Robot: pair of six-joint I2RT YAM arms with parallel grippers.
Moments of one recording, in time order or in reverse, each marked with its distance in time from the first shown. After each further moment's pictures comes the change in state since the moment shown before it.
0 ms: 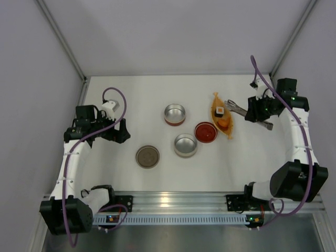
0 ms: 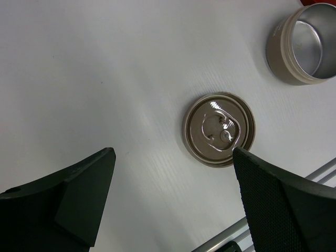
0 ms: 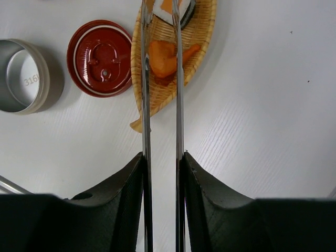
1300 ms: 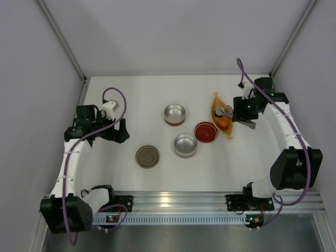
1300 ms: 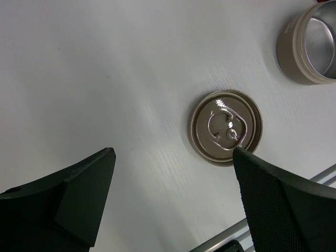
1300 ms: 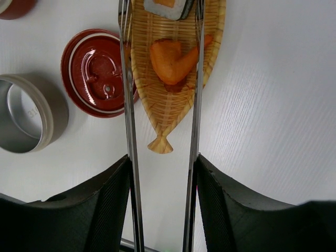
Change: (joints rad) left arm 0.000 0.014 0.000 -0.003 -0.035 -0.004; right arm 0.183 0.105 -0.026 0.084 0.200 0.330
